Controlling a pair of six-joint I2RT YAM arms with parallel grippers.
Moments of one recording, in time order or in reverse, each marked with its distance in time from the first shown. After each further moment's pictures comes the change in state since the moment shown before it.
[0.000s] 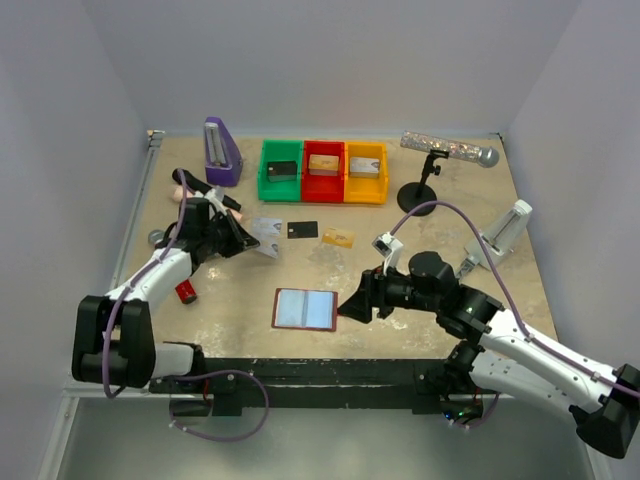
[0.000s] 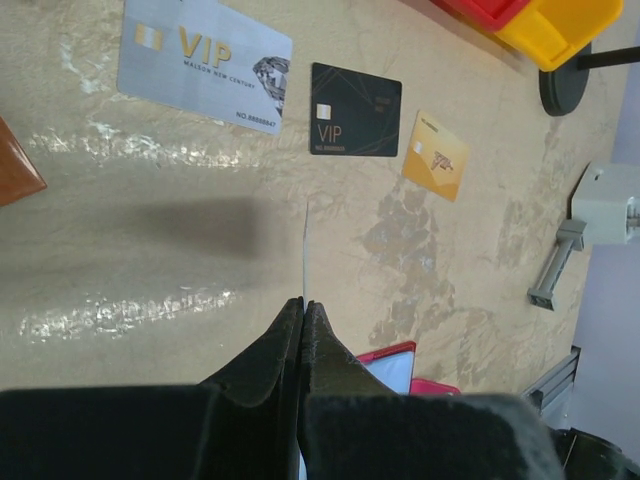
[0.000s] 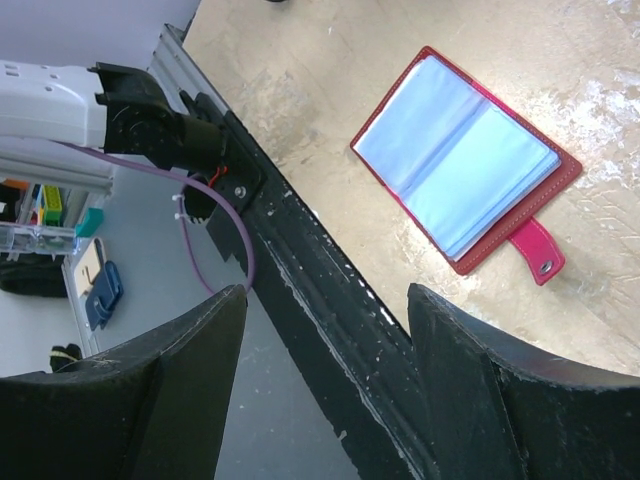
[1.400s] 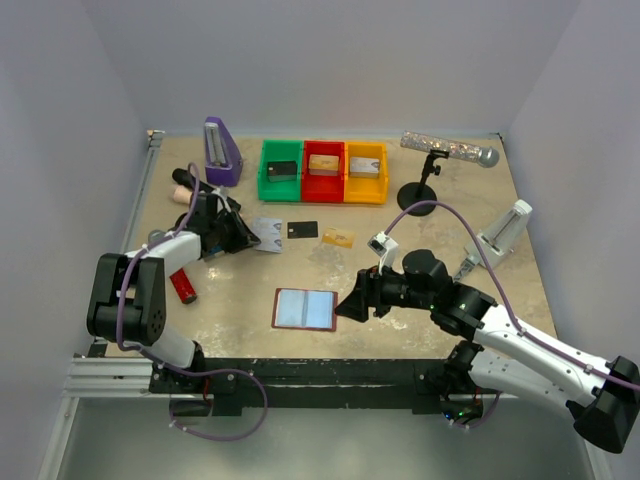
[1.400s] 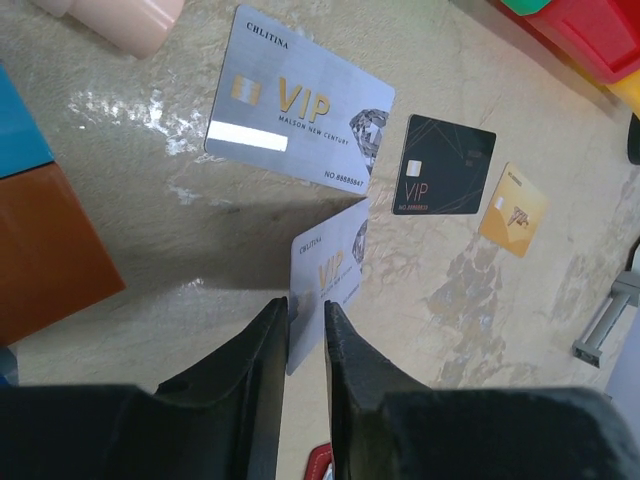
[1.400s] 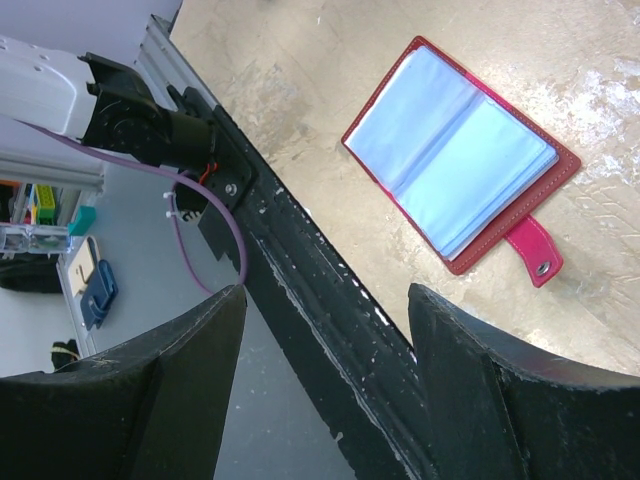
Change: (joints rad) left arm 0.010 0.270 0.084 0.063 -0.075 -0.001; right arm 0.000 0.056 0.000 0.023 -0.005 0.000
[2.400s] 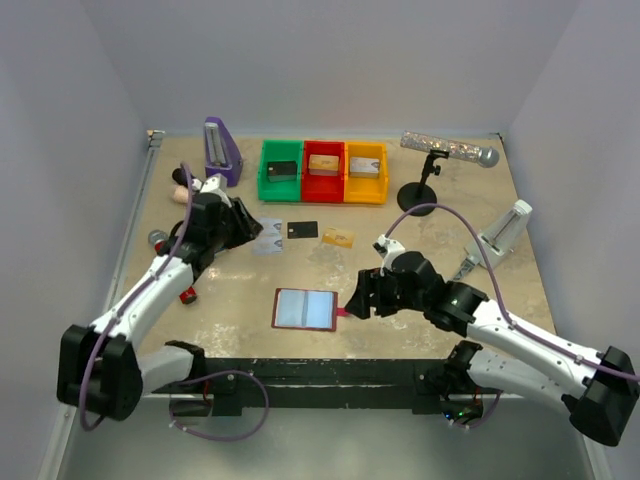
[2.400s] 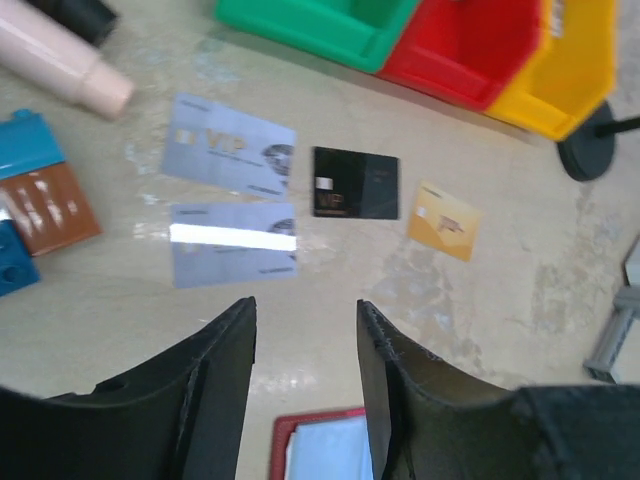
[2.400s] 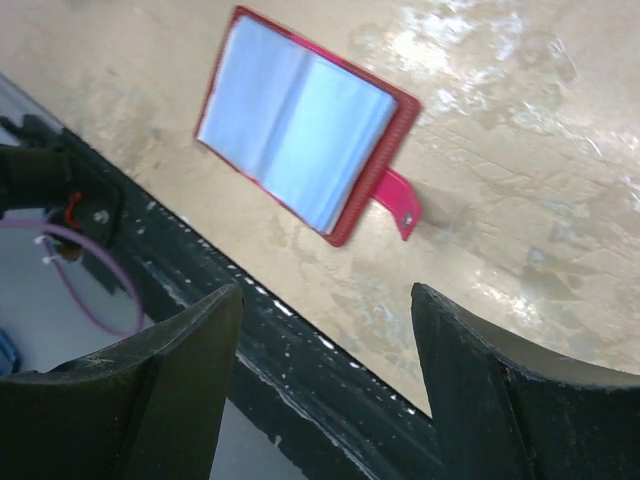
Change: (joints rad) left arm -0.124 -0.348 -0.005 -0.124 -0.265 0.019; right arm 0.000 0.054 0.001 -0.149 0.201 0.004
